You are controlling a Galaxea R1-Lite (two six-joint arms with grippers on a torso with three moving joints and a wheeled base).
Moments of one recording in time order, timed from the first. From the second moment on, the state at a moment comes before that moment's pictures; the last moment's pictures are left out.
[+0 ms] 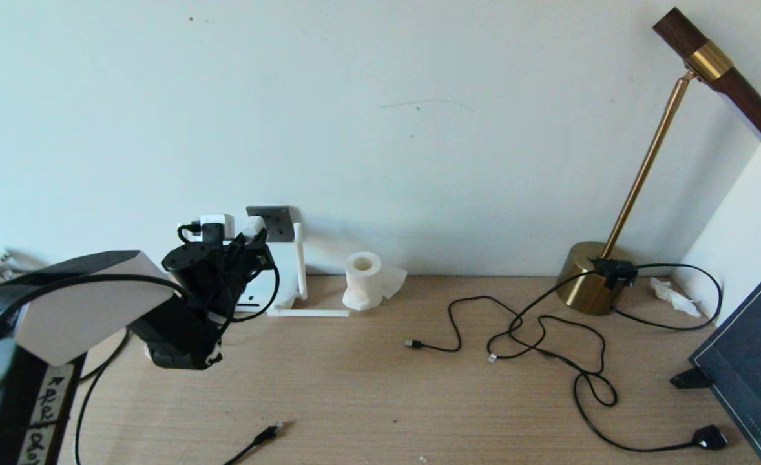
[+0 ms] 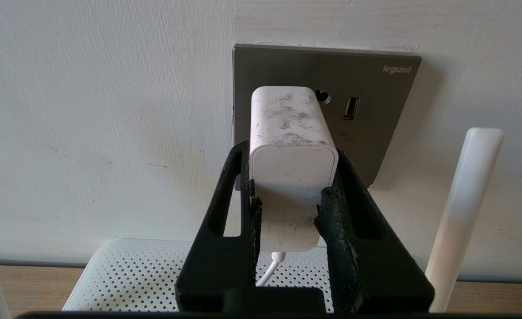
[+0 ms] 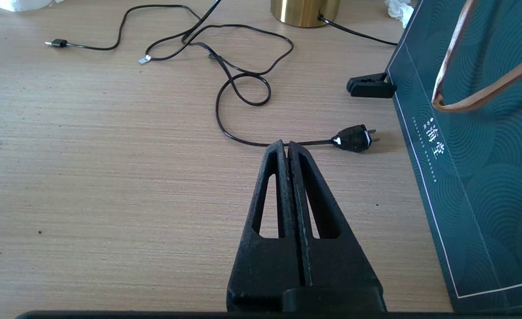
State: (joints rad) left arm -0.11 2.43 -1.14 -1.52 0.06 0.03; right arm 0.00 0.00 -0.10 0.25 0.00 -0.01
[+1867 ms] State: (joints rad) left arm -0.12 2.43 -1.14 -1.52 0.06 0.05; right arm 0.00 0.00 -0.10 0.25 0.00 -0.01
